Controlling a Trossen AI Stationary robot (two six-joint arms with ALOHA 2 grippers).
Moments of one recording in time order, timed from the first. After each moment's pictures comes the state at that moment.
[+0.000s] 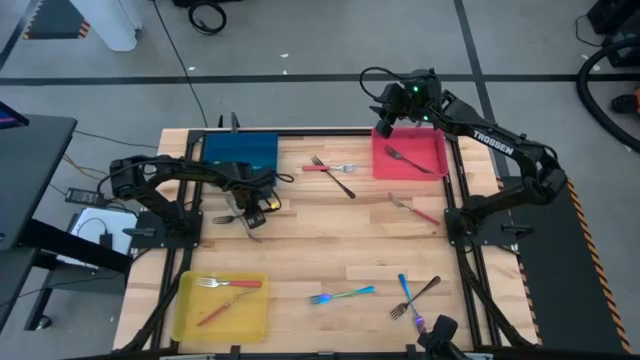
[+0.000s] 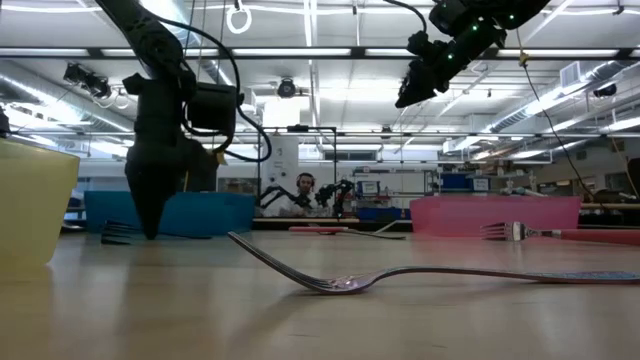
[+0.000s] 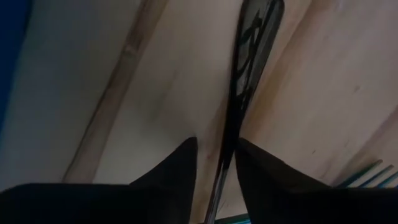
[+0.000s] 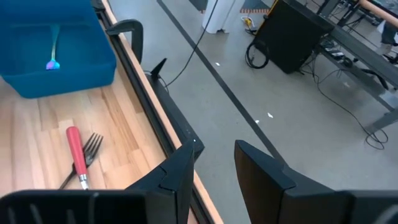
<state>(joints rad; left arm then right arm) 0.34 1.58 0.73 -0.69 0.10 -0.13 -0.79 1.32 1.16 -0.32 -0.11 -0.36</state>
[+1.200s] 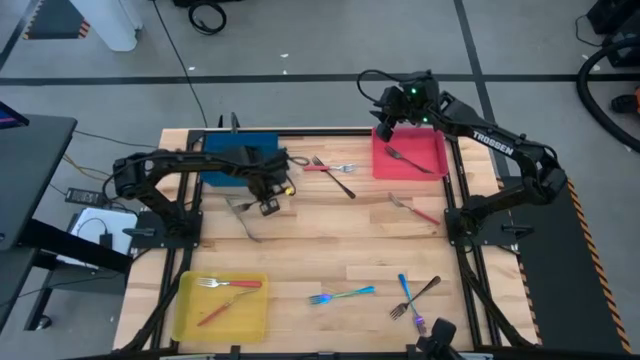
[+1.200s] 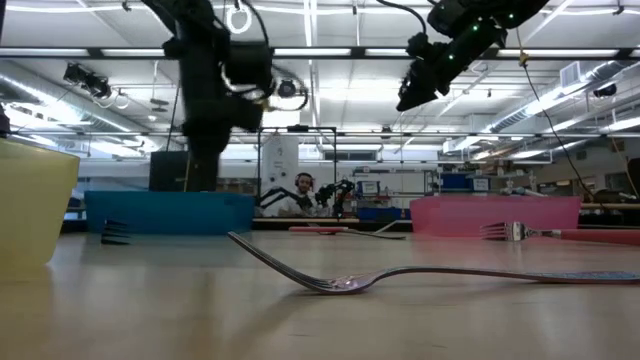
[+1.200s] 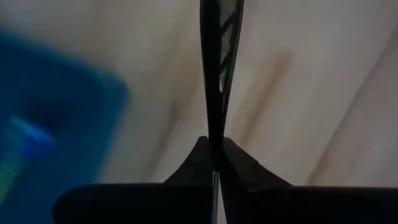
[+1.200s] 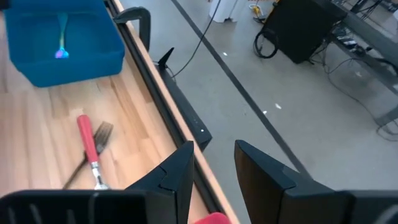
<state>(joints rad) 0.35 1.58 1.06 -0.82 0.03 -0.06 -0.78 1.32 1.16 -0.37 -0.11 -0.34</state>
